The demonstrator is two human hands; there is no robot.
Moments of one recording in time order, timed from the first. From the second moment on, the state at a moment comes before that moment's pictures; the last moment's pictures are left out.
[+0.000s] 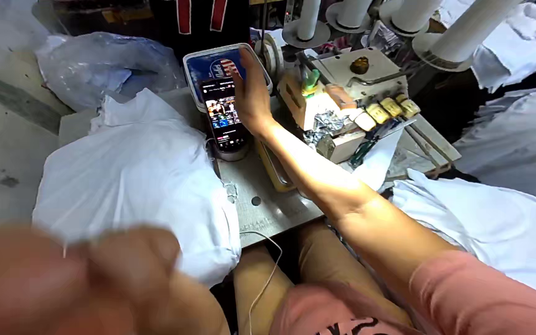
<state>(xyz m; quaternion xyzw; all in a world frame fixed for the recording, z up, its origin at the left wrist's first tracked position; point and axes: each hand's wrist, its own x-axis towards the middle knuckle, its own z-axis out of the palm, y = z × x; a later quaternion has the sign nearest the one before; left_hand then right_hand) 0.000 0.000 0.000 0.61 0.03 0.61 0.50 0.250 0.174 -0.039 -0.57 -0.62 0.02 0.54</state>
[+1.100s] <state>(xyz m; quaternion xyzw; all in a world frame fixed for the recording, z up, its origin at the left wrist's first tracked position) 0.034 0.181 -0.130 0.39 0.47 0.56 0.56 0.272 0.180 -0.048 -0.62 -0.69 0.08 0.36</state>
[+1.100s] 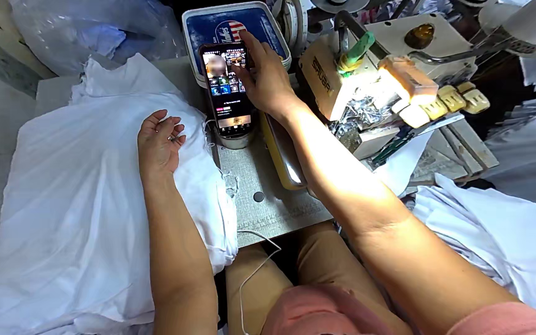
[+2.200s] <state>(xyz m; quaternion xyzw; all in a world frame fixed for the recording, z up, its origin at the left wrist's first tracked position) 0.033 0.181 -0.132 0.42 0.47 0.55 0.55 0.271 0.177 -0.039 -0.64 -0.68 0.12 0.33</state>
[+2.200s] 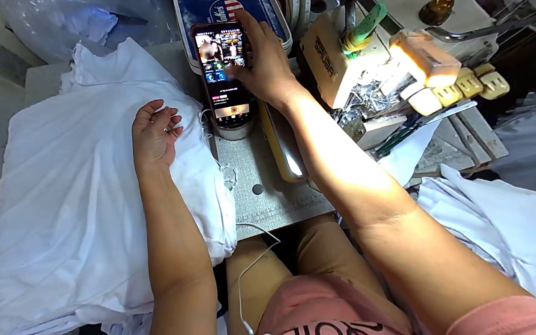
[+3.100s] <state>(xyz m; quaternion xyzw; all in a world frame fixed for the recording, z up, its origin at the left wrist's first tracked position) 0.034 0.181 -0.131 0.43 0.48 0.54 0.54 0.270 0.179 -0.040 -0.64 -0.67 0.11 0.35</state>
